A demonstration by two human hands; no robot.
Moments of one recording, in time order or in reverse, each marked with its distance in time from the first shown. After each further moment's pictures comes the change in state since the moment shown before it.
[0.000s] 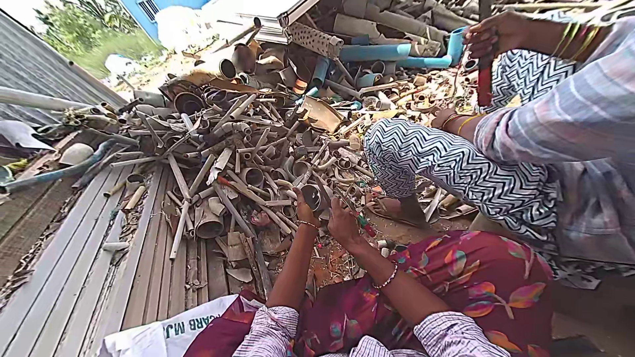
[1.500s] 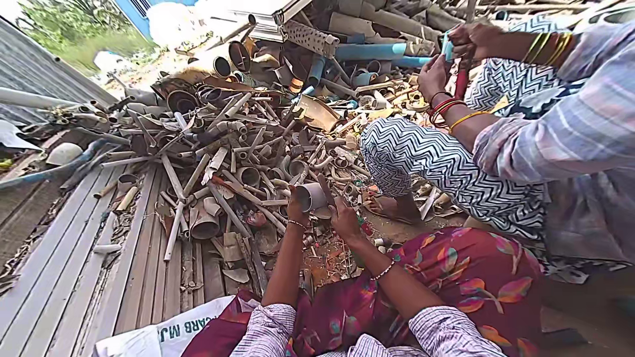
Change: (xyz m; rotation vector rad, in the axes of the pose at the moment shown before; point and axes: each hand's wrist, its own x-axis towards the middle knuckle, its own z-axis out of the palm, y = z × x) left_hand 0.022 0.004 -0.023 0.073 -0.195 0.109; right_hand 0.009 0.020 0.010 0.113 0.120 -0.049
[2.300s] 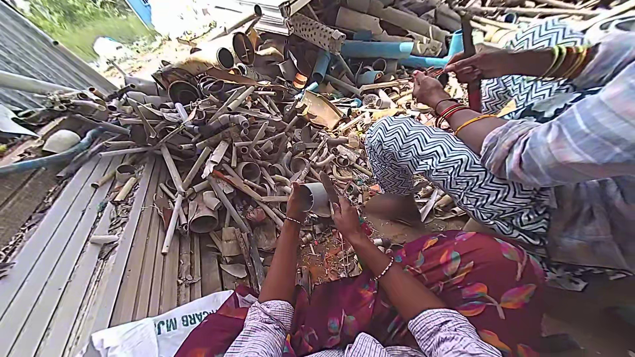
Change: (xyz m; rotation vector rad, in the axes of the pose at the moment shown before) left_hand 0.009 -0.002 -0.015 0.085 -0.143 0.041; right_hand 0.003 -0.004 -0.006 0.044 -0.068 0.107
